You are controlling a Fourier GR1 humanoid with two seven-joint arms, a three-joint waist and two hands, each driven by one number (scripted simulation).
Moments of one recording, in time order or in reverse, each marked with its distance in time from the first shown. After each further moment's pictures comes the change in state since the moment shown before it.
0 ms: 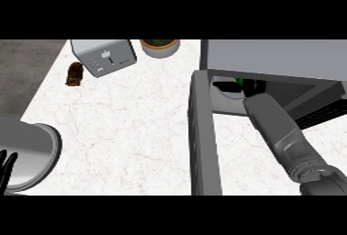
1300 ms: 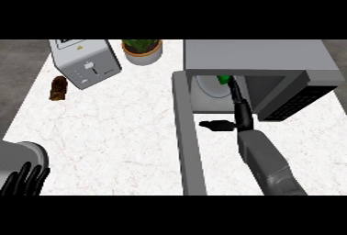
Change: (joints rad) left arm 0.142 -0.086 -0.161 -0.114 -0.083 -0.093 0.005; right arm 0.286 0.116 -0.090 -0.128 -0.148 0.546 -0.281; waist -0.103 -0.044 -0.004
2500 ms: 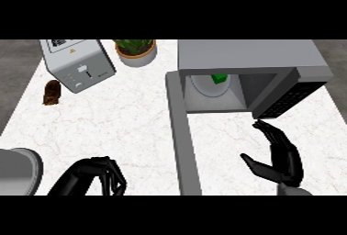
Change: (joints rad) left arm -0.304 -0.013 -0.302 0.104 -0.290 0.107 0.141; right arm 0.693 -0.048 0.129 -0.879 -0.190 0.384 0.181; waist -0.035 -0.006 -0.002
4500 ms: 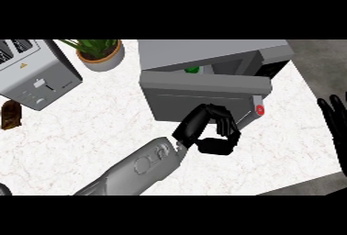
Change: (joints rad) left arm -1.030 -0.001 -0.723 0.913 0.489 0.783 -0.035; right arm 0.105 -0.250 -0.038 -0.694 -0.344 0.263 0.397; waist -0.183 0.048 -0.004
